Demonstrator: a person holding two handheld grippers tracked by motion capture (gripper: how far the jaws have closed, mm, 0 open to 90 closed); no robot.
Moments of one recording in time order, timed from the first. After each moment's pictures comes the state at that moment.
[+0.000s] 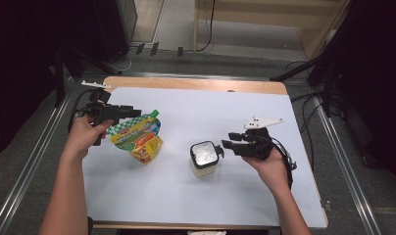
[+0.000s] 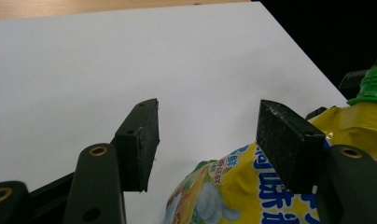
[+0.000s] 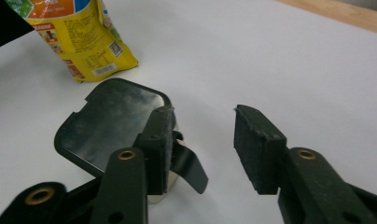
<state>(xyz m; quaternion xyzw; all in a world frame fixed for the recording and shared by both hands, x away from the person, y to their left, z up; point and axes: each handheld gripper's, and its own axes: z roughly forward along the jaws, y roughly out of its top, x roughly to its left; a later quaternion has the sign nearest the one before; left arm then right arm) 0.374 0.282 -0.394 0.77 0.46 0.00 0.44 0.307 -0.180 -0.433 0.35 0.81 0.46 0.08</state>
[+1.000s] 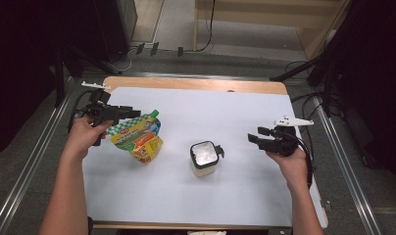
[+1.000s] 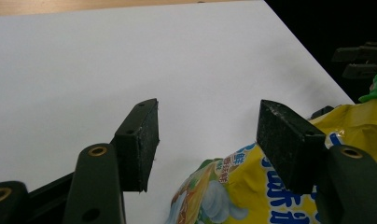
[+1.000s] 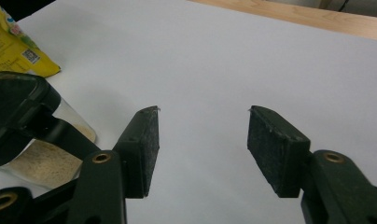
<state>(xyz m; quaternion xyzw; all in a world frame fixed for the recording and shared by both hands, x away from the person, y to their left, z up) 0.375 0.283 -0.397 0.76 0.47 0.00 0.44 0.326 -0.256 -0.459 0.42 0.77 0.47 0.12</state>
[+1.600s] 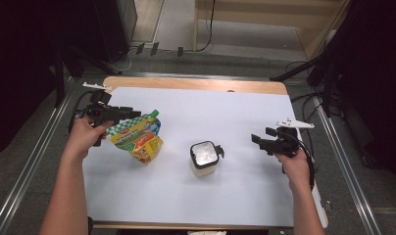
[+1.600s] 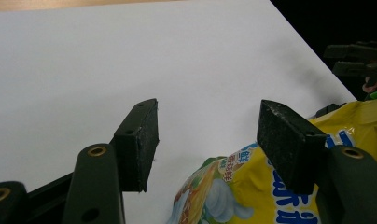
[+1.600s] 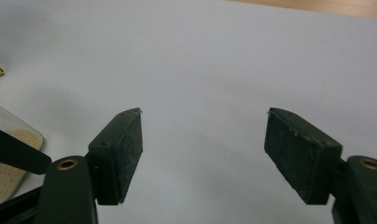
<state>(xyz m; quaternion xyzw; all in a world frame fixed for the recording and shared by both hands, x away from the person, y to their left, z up) 0.376 0.284 -0.401 0.77 0.47 0.00 0.44 0.334 -0.267 -0.481 0.48 0.74 0.44 0.15</state>
